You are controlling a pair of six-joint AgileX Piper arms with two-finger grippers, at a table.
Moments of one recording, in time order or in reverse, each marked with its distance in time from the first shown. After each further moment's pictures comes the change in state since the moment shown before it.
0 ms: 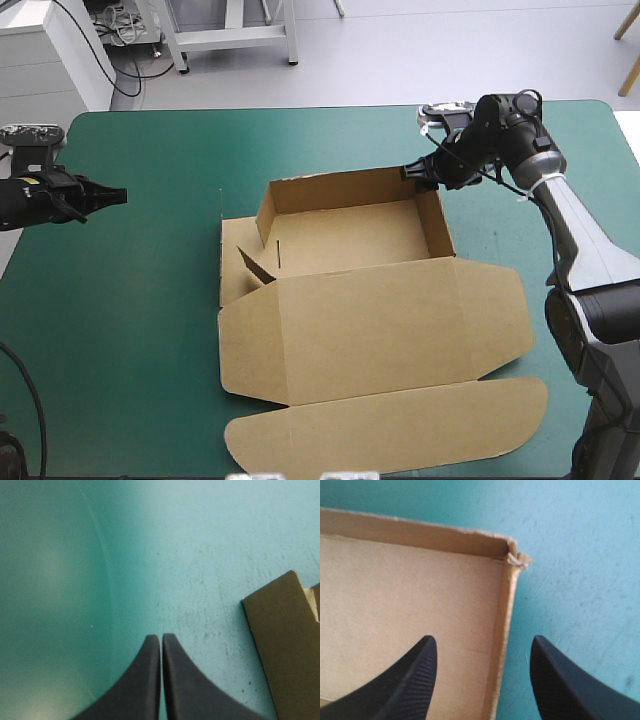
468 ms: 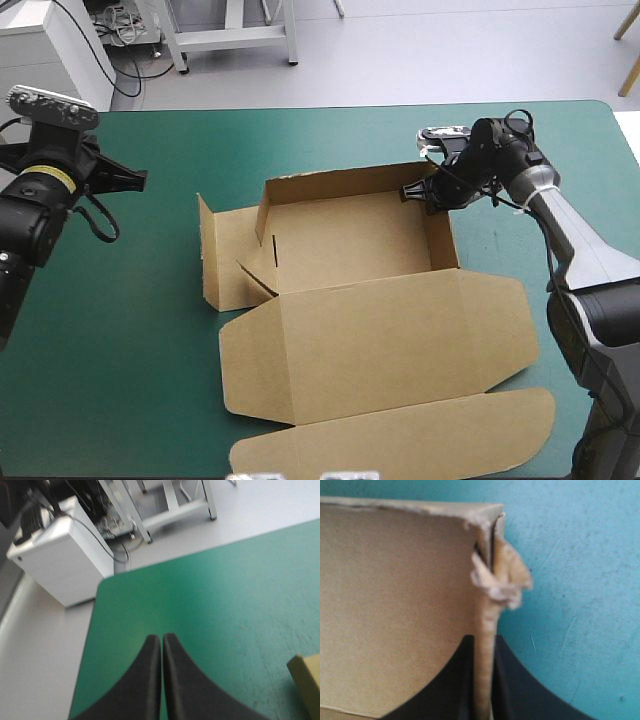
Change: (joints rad) left arm -0.387 -0.181 0.000 0.722 -0.197 -0.451; right arm 0.000 -0.009 0.184 0.011 -0.093 0.000
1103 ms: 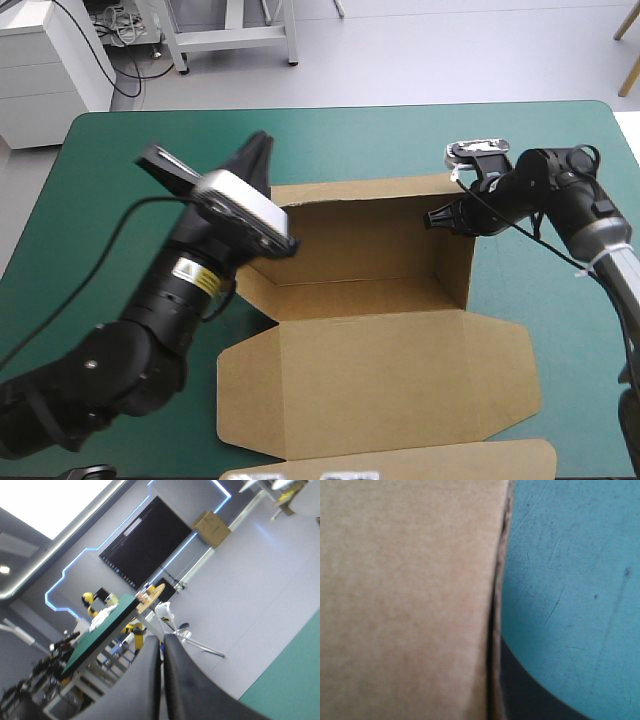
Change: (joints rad) left arm -1.114 -0.050 0.094 1.232 0.179 -0.640; right arm -0.001 -0.386 0.321 -0.008 -0.021 -0.014
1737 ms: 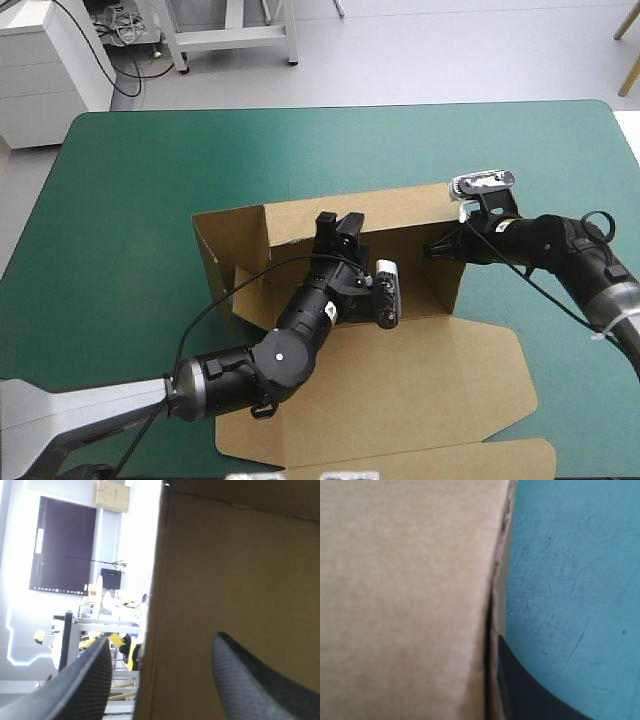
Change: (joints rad) left arm 0.057 0.375 0.213 0.088 -0.156 0.036; right arm -0.004 -0.195 0.394 0.219 -0.444 -0.254
